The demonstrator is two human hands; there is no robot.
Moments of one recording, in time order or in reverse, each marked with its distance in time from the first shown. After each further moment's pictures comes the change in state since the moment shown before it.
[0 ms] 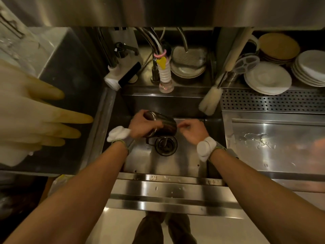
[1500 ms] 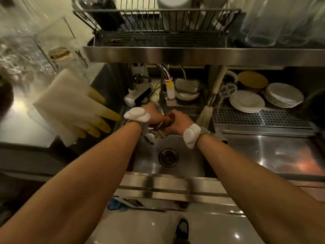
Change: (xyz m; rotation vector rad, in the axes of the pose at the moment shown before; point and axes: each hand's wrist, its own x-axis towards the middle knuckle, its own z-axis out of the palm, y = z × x) left_hand -0.083 0.068 -0.102 0.128 0.035 0.086; right_hand -0.069 -0.127 -0.034 -0.108 -0.055 -0.219
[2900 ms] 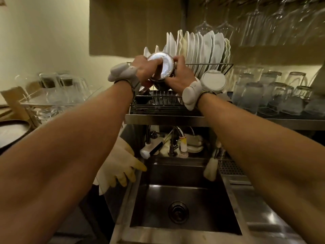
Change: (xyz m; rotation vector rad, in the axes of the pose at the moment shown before) left_hand -0.054 0.069 -0.281 -0.555 0.508 0.271; right_hand 0.017 -0.249 -0.157 -0.024 0.607 -0.485
